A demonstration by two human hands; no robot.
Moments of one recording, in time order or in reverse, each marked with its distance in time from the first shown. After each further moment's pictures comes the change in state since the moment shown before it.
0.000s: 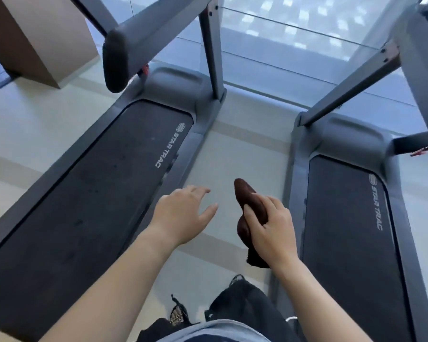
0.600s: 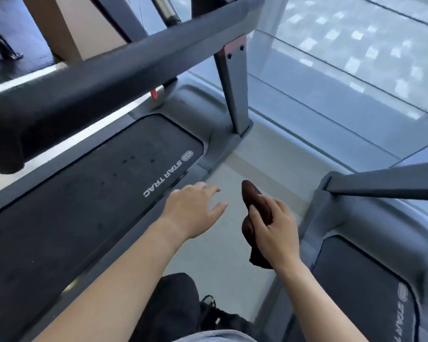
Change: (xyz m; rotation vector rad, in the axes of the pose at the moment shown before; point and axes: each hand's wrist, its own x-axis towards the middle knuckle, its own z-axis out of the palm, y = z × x) left_hand 0.354 0.057 -0.025 -0.034 0.059 -0.215; right_hand 0.401 0.044 -0.028 -0.047 -0.205 -0.134
